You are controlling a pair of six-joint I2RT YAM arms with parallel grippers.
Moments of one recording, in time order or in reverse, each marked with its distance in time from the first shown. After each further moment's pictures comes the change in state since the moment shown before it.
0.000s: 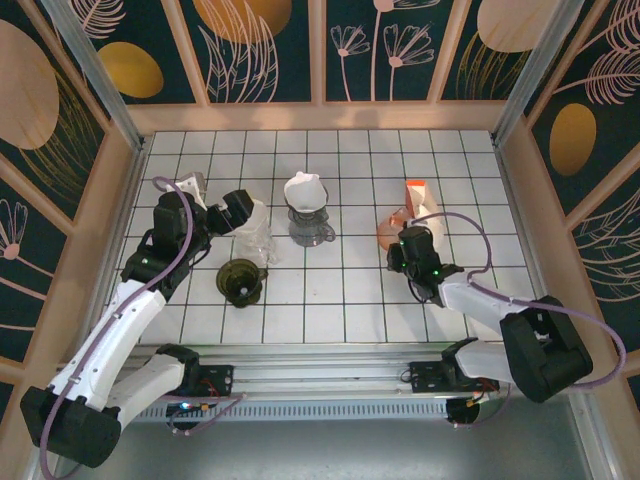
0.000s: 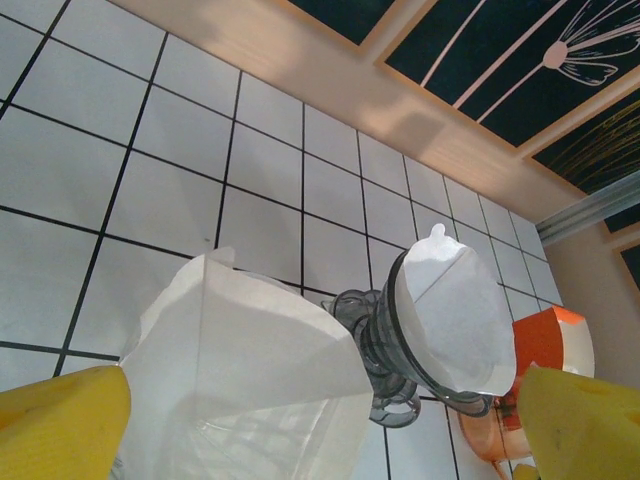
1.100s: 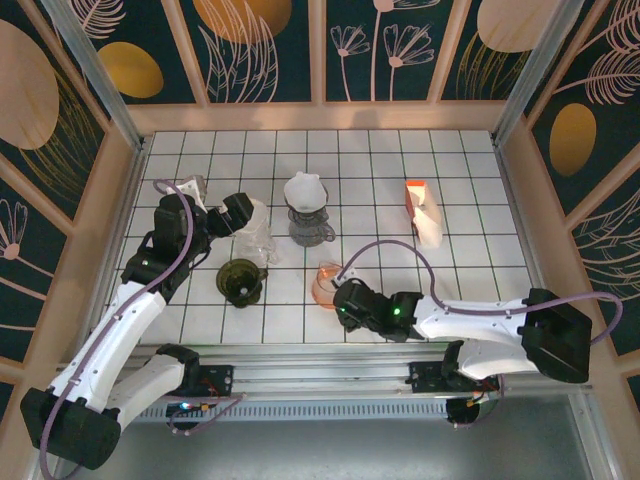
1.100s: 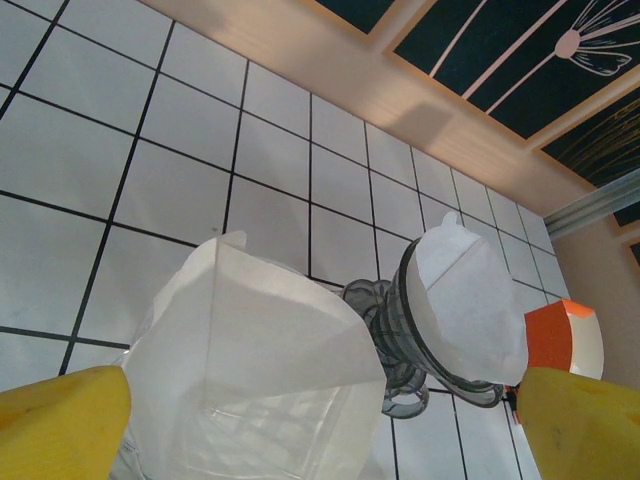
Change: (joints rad) left arm 0.000 -0.010 -0.013 -0.012 0.000 0.001; right arm 0.729 -0.006 0.116 -0.343 0.125 0.041
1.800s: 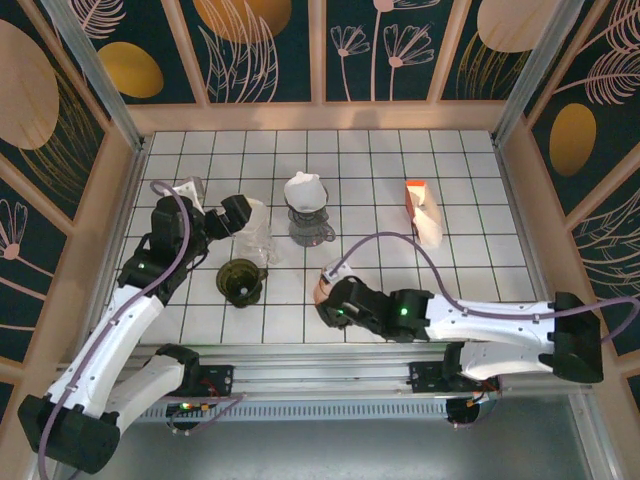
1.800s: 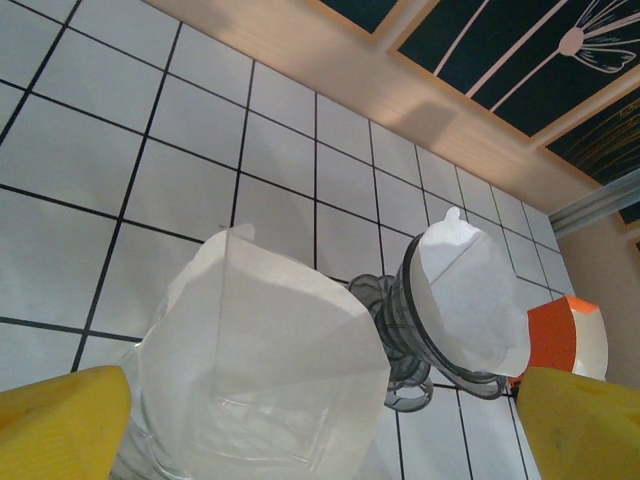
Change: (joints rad) left arm 0.000 -0.033 0.014 -0.046 -0.017 0.012; right arm 0.094 -0.055 0.198 -0.097 0.049 -0.036
